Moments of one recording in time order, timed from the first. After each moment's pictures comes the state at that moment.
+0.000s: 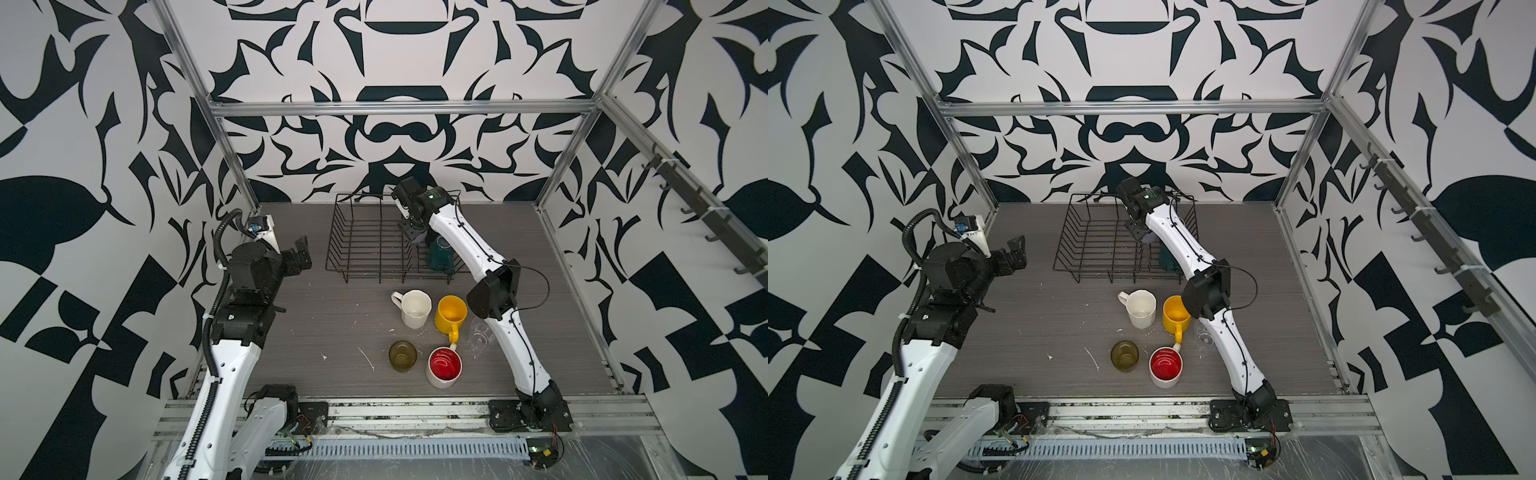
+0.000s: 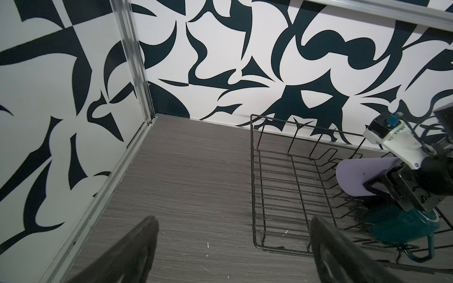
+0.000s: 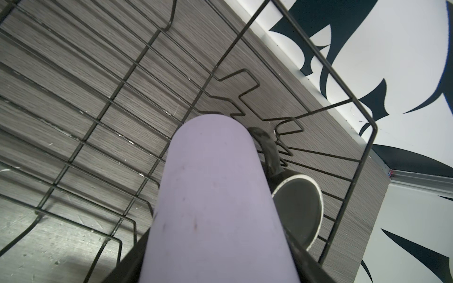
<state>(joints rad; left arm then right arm) -0.10 0.84 0.92 -0.36 -0.05 -0.18 0.58 2.47 2.67 -1.30 0.32 -0.11</state>
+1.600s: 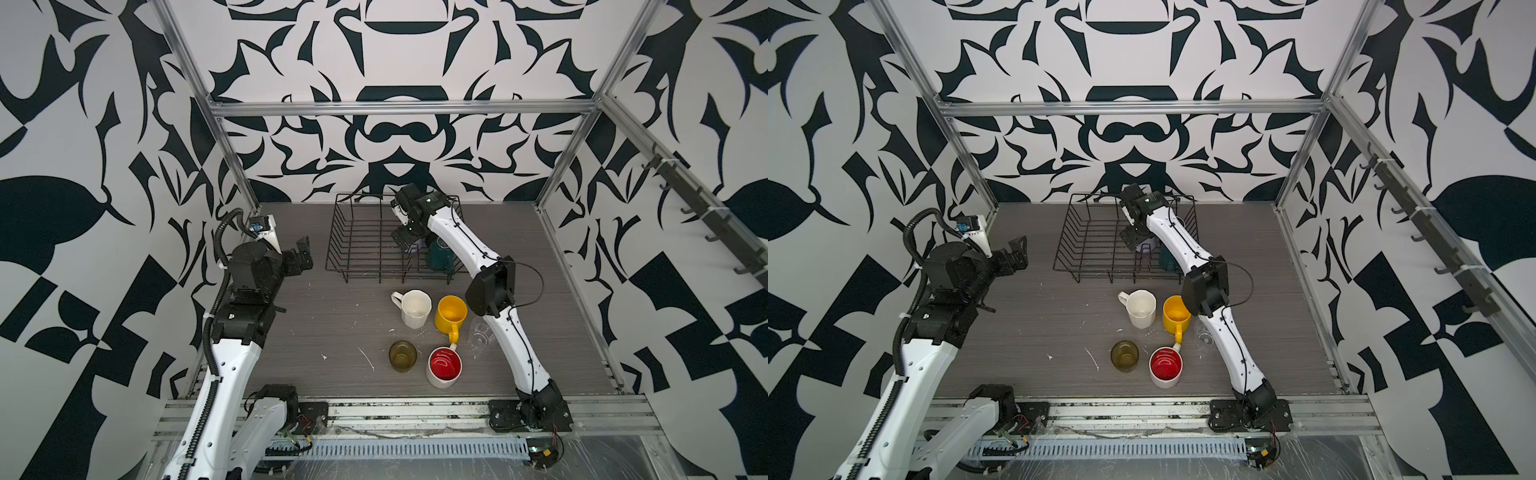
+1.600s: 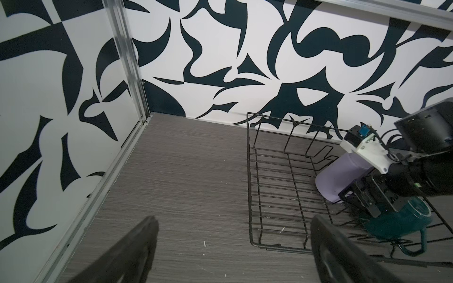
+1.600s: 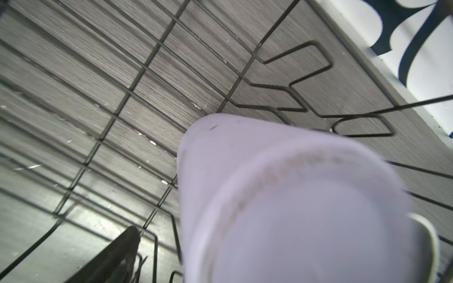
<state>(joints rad) -0.10 0.85 0.92 -0.37 -0.03 -0.18 0.56 2.50 2.62 -1.27 0.15 -0.08</state>
